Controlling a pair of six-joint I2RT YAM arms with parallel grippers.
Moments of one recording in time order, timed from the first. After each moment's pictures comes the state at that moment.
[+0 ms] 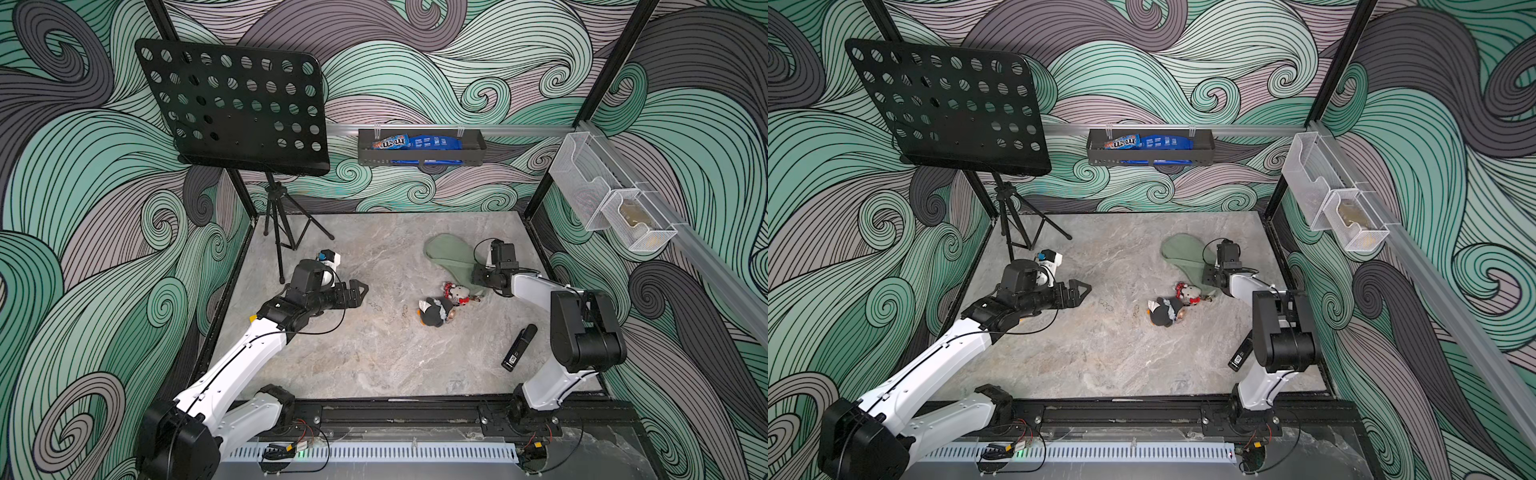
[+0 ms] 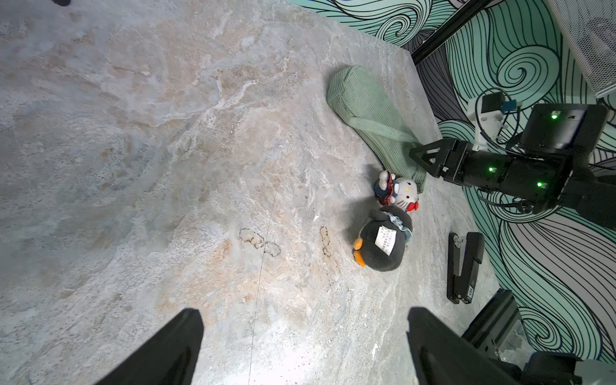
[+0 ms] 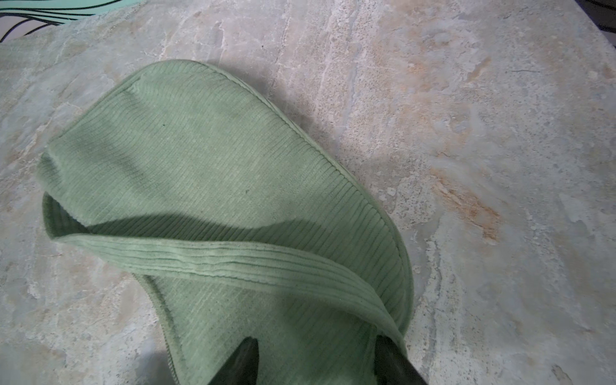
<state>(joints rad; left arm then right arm) -0.41 1.05 0.78 -0.39 0.27 -0.46 0.03 1.70 0.92 -0.08 0.05 0.25</state>
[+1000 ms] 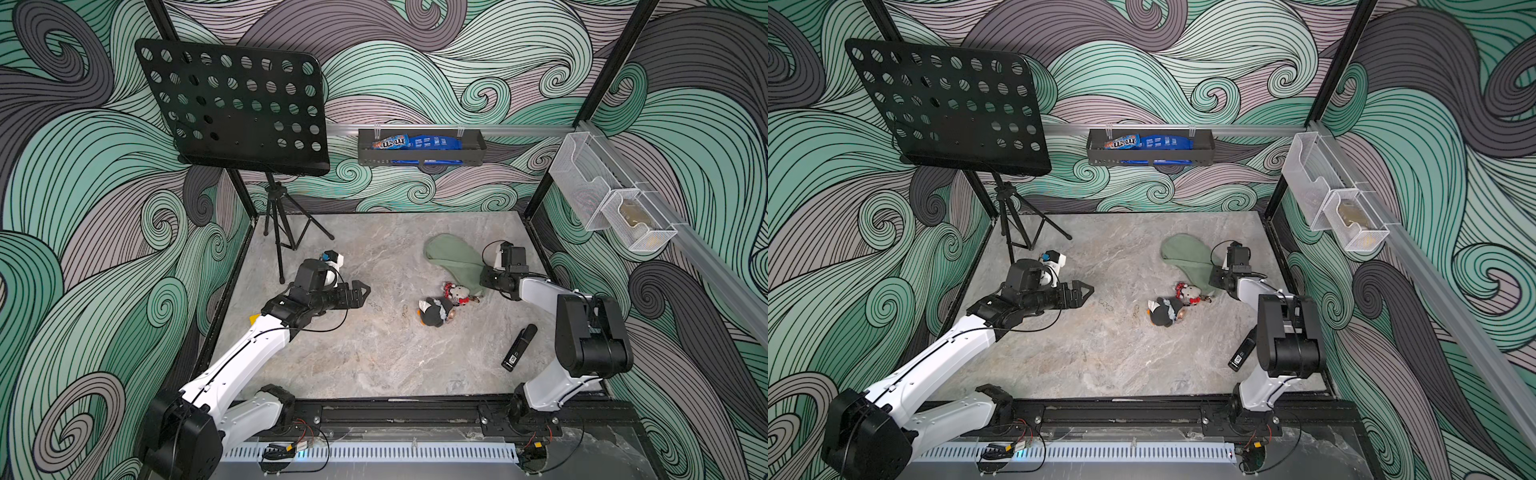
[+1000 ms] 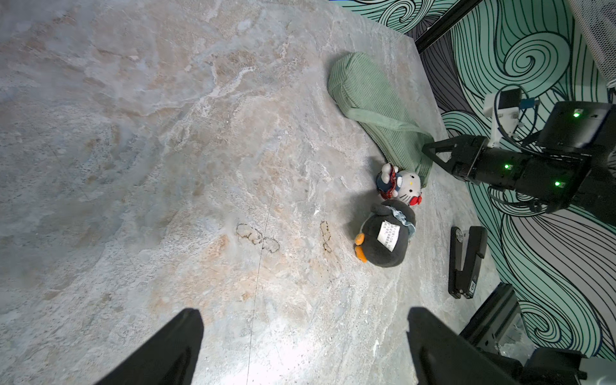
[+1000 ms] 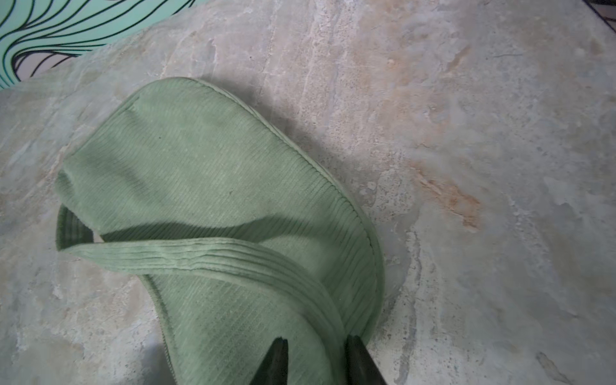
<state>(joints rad) -0.41 1.08 0.78 -0.38 0.28 -0.46 -0.05 1.67 0.87 -0.05 -0.05 0.25</state>
